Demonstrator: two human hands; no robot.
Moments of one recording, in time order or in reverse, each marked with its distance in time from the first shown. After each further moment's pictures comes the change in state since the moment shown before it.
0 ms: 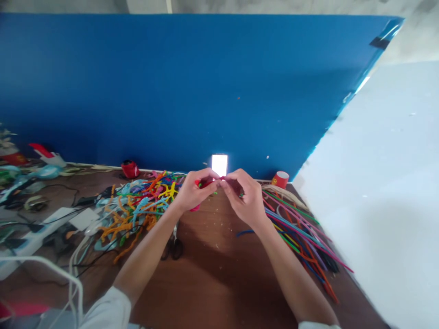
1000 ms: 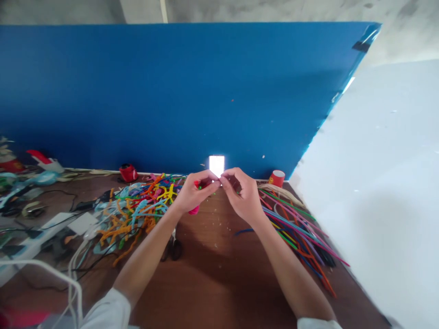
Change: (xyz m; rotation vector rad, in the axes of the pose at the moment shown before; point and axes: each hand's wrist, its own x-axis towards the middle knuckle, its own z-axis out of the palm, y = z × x) left_hand -0.002 0.011 0.007 -0.071 -0.034 -0.064; right_hand -0.002 0.001 -0.001 0.092 0.014 0.145
